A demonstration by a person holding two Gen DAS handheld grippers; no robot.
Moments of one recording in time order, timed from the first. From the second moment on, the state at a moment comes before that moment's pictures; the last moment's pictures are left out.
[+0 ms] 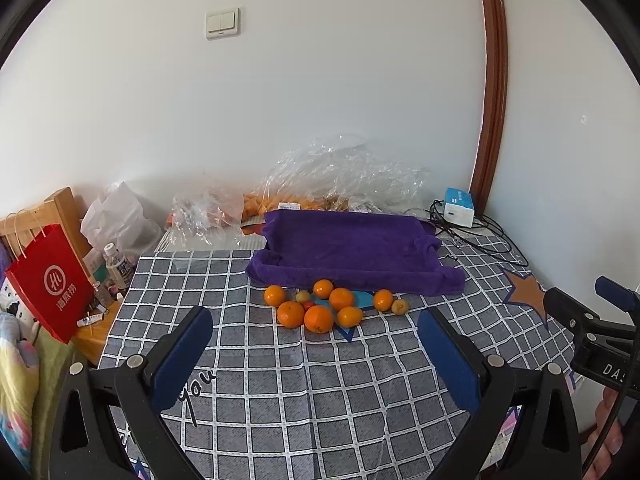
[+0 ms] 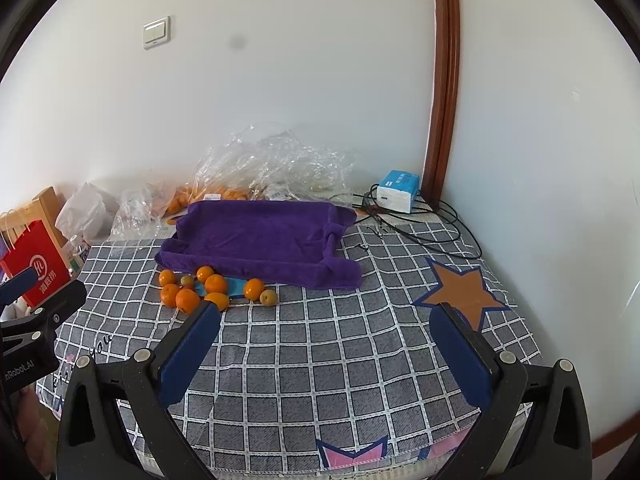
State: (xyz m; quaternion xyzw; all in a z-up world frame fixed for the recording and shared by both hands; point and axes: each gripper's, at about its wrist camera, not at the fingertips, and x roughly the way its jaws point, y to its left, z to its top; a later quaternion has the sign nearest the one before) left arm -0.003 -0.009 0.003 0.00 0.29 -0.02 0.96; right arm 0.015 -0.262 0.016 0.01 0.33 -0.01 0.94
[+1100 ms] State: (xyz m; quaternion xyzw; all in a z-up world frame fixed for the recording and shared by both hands) left arm -0.005 -0.004 0.005 0.00 0.29 -0.02 0.96; right arm 0.013 -0.258 0.017 0.01 0.33 -0.01 0.94
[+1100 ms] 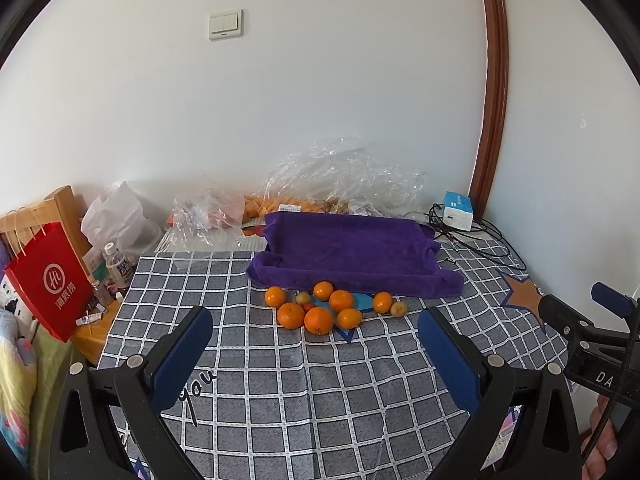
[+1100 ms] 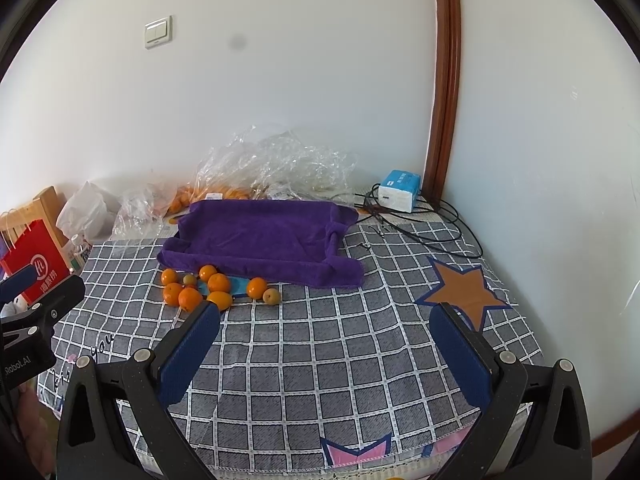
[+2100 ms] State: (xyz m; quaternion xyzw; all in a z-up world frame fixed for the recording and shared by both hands) left arm 0.016 0.006 -0.018 0.00 0.29 0.00 0.96; right arm 0.029 -0.258 -0.011 0.04 0.34 0.00 0.94
